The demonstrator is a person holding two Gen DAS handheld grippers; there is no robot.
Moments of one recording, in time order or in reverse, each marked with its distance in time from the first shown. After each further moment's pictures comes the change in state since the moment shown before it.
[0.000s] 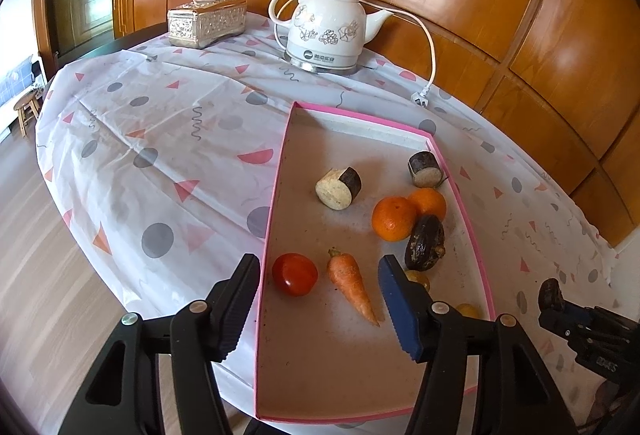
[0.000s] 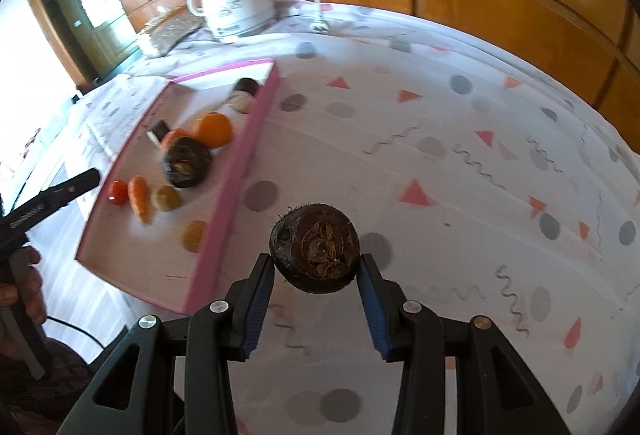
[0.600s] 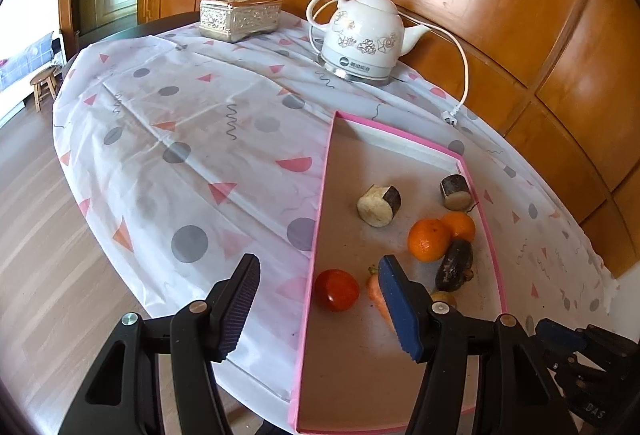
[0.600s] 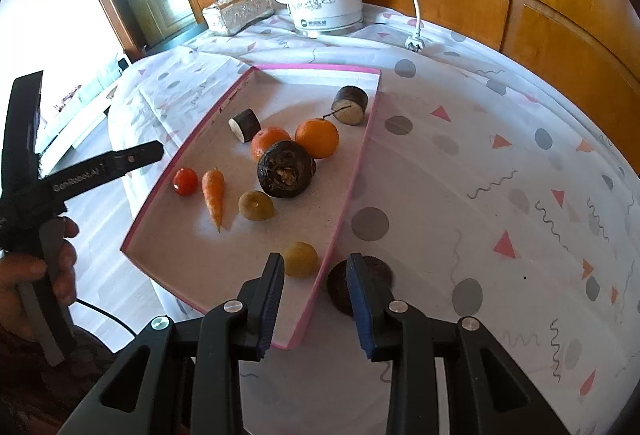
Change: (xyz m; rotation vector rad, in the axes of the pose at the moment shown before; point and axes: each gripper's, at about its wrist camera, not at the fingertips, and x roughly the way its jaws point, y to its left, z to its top) left arm 0.001 0.030 0.009 -0.091 -0.008 0.031; right arm 0.012 0.069 0.016 -0.173 0.004 0.089
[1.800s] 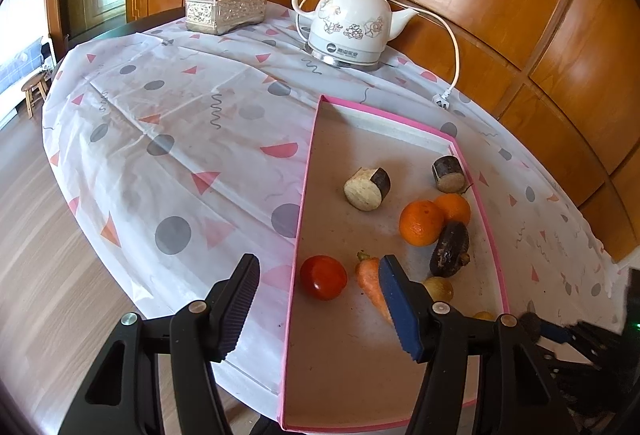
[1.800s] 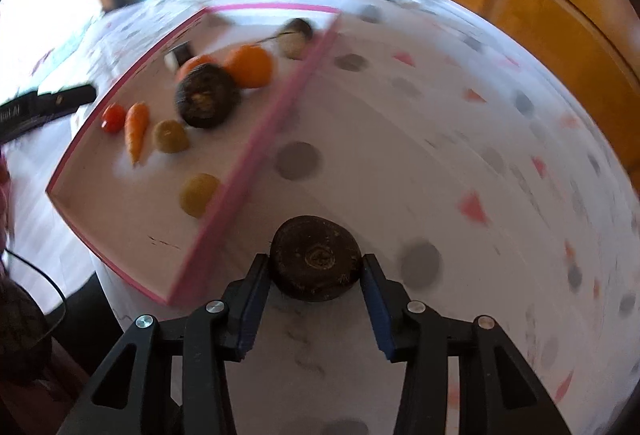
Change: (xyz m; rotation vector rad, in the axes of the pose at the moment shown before) left arm 0.009 -0.010 -0.006 0.035 0.035 -0.013; right arm 0.028 -0.044 -0.030 -0.014 0.113 -0.119
